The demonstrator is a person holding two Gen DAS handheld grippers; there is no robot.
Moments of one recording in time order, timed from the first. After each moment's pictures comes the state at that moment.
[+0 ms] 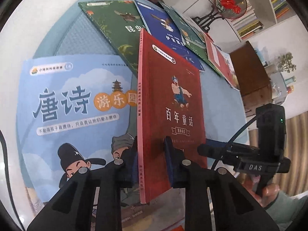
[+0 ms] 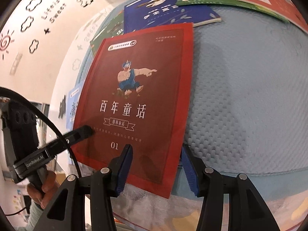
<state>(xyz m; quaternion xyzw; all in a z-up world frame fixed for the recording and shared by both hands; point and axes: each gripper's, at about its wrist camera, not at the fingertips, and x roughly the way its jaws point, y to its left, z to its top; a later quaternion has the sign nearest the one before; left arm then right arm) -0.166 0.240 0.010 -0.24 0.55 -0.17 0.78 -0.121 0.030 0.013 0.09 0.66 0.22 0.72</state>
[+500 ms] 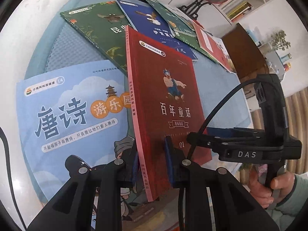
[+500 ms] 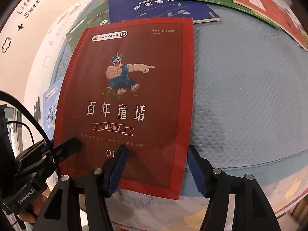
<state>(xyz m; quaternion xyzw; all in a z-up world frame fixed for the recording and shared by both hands) -0.160 0.239 0.014 -0.18 0.56 -0.22 0.78 -0.109 0.075 0.011 0.05 0.68 0.11 0.72</state>
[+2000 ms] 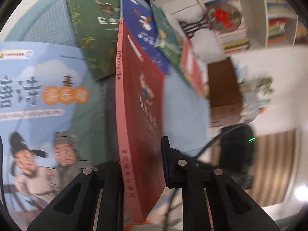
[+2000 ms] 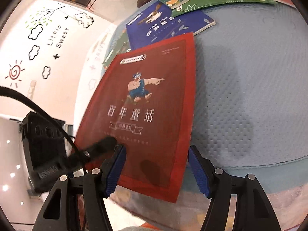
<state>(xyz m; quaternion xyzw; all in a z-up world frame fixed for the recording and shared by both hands) -0.155 0.223 0.028 -0.40 0.54 -0.24 0.71 -0.152 -0.019 0.040 0.25 0.63 0.25 0.69</state>
